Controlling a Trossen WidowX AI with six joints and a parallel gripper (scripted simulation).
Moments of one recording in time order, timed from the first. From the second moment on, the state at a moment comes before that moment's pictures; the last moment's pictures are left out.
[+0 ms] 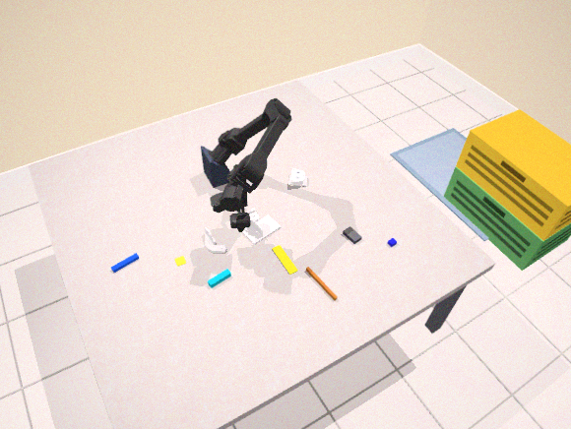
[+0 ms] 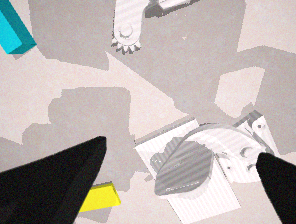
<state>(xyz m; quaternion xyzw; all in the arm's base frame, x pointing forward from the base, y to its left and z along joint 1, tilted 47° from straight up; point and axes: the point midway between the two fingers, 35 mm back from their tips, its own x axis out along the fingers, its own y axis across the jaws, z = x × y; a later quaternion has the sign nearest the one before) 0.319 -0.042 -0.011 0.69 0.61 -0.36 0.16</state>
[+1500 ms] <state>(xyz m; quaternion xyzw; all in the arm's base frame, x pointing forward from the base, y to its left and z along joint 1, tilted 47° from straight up) 0.314 -0.082 -0.043 0.55 0.70 -0.06 0.45</state>
